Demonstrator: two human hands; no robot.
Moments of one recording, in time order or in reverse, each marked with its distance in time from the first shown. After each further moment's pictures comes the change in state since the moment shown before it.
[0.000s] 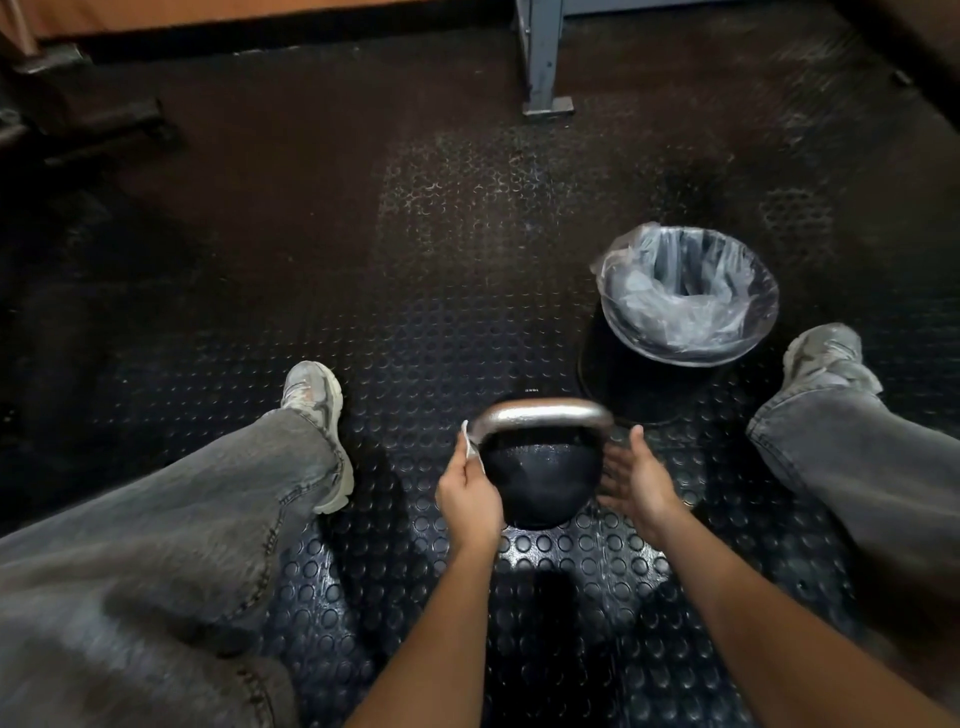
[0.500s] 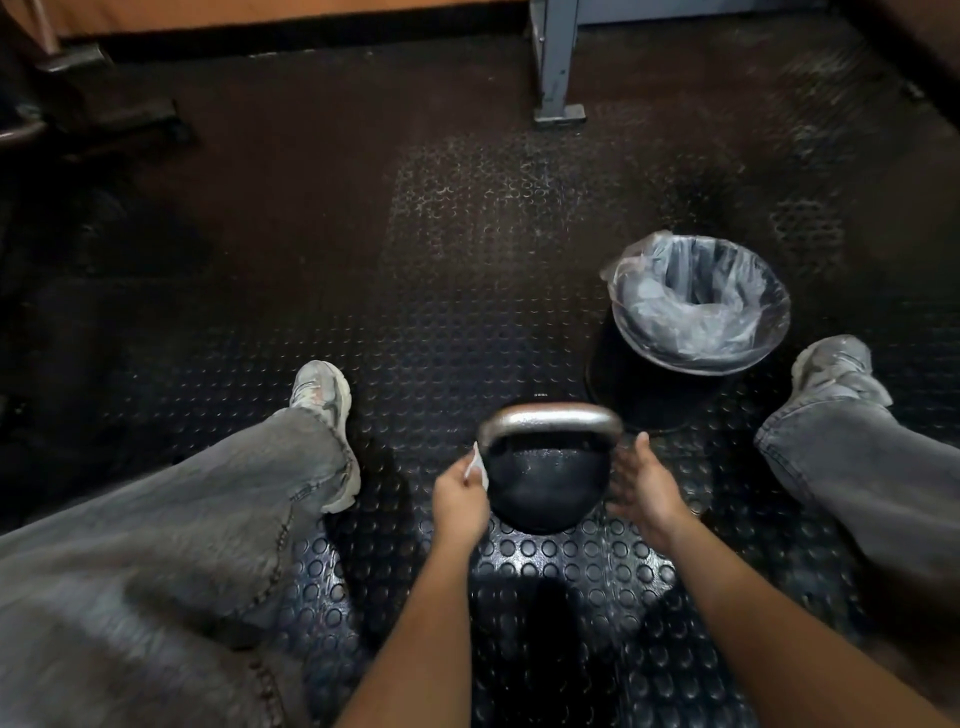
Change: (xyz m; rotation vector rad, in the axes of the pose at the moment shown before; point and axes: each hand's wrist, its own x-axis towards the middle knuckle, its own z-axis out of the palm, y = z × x) left_hand 0.027 -0.008 -0.021 0.253 -0.188 -0.081; right_hand -0.010 -0.008 0.006 -0.015 -0.010 -0.010
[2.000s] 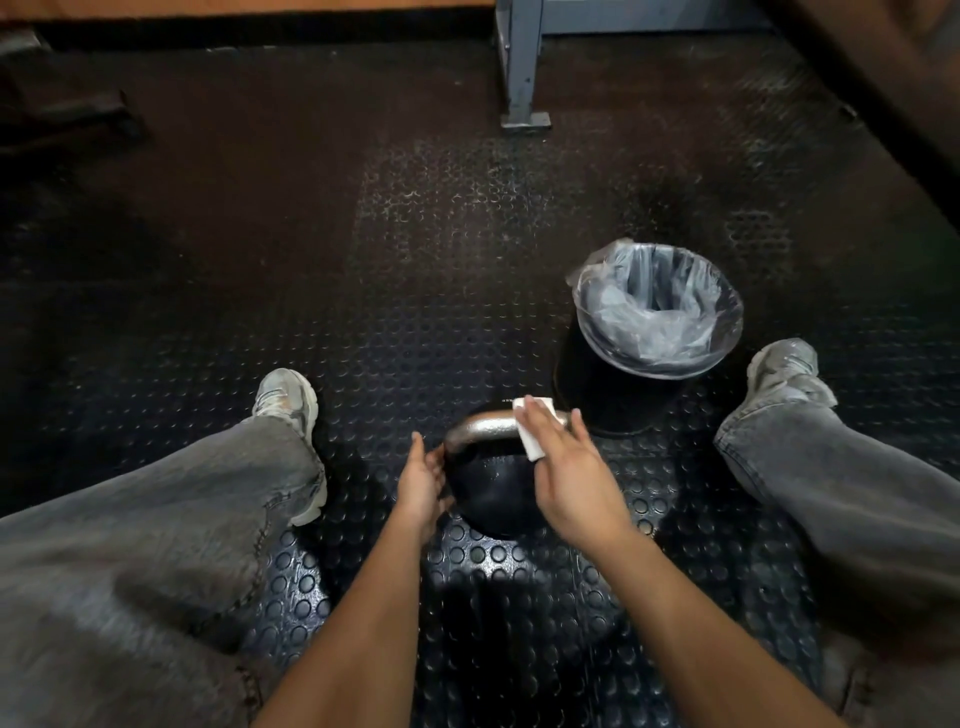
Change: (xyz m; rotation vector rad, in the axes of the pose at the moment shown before) left_hand 0.040 0.007 -0.004 -0.430 -0.341 -0.200; right_hand -0.060 -0.028 0.047 -1.089 0.054 -0.819
